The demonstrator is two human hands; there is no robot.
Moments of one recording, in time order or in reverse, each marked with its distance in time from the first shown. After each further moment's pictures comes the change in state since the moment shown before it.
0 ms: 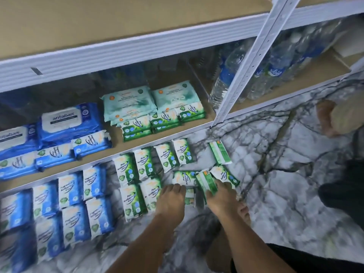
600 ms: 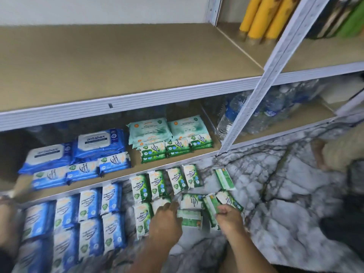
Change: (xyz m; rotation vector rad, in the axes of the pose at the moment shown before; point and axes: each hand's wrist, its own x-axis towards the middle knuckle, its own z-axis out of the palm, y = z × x) left_hand -0.069 -0.026 -0.057 -0.424 0.216 -0.247; right_hand -0.036 -0.013 -0.017 0.572 0.052 0.024
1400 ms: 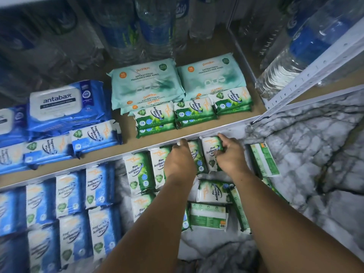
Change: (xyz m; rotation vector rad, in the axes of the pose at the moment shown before) left_hand 0.212 -0.012 0.040 0.115 -0.123 -0.279; right_hand 0.193 -0.071 0.112 -0.098 -0.107 -0.271
